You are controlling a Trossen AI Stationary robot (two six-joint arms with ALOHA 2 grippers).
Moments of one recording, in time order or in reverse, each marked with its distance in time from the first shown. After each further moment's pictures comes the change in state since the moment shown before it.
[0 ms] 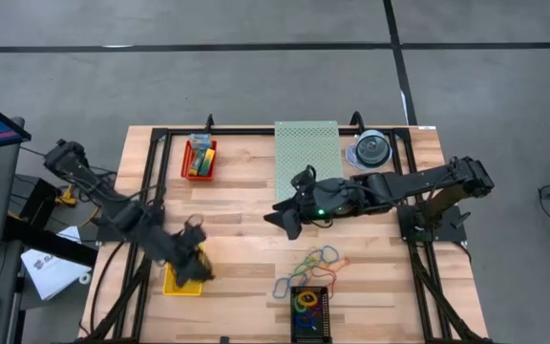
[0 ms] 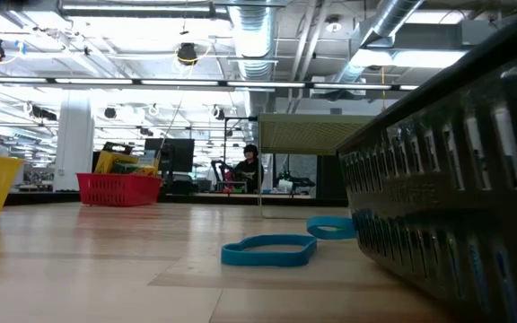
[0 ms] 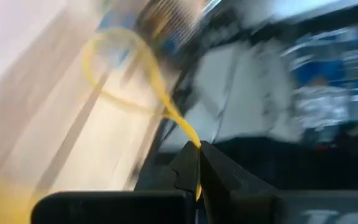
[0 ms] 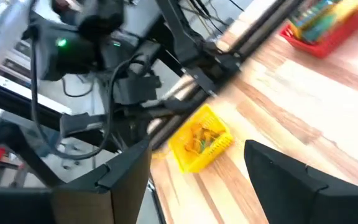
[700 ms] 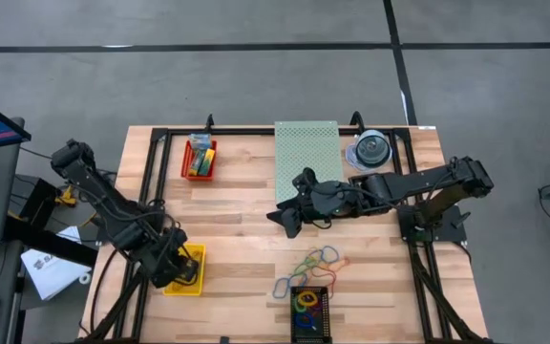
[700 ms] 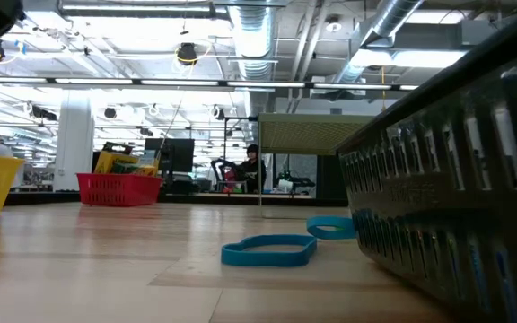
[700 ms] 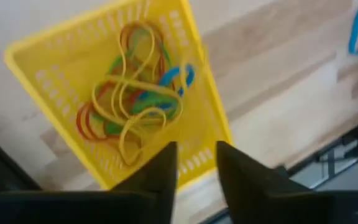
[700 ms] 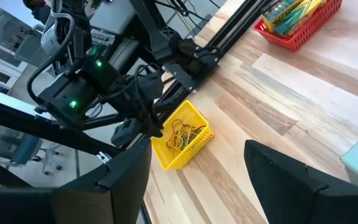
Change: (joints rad) left arm -0.130 0.123 0.000 -0.554 -0.002 -0.670; right arm 0.002 0.001 0.000 -0.064 0.046 0.034
